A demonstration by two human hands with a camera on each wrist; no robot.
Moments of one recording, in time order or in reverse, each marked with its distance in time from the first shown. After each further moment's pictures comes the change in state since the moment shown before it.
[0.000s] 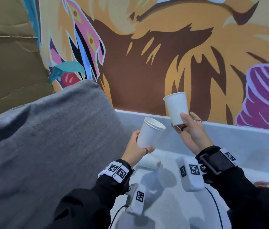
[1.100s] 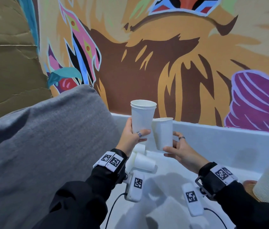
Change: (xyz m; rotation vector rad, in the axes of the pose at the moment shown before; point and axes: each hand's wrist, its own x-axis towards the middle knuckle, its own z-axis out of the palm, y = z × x) left_hand -0.003 0.056 0.003 -0.284 -0.024 0.098; right_hand -0.044 0.012 -0.039 -0.672 -0.331 0.194
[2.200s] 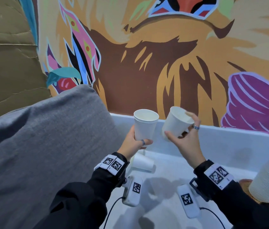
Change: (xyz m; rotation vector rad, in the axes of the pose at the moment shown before) left_hand -0.006 -0.016 -0.001 0.134 -0.065 -0.103; right_hand -0.011 -0.026 0.019 -0.136 0.458 -0.617
